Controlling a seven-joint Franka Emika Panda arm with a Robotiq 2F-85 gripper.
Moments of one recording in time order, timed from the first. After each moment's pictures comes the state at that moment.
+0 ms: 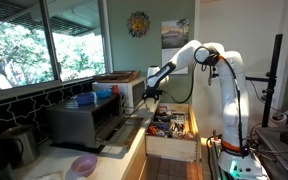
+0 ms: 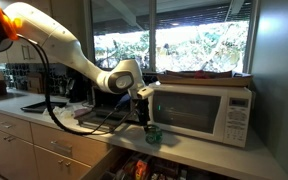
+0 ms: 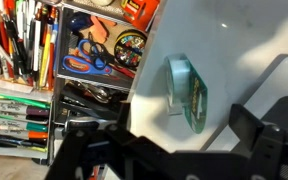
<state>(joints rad) -0.26 0.17 -0.20 -2.02 -0.09 2.48 0.77</state>
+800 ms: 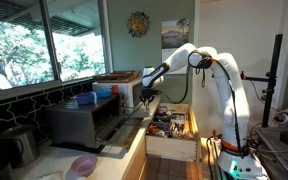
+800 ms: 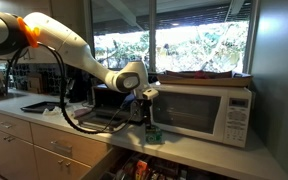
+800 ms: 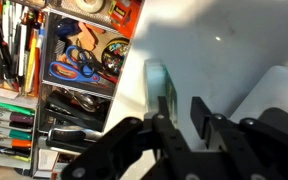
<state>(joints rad) -0.24 0.29 -0.20 -1.87 0.00 2.37 0.70</state>
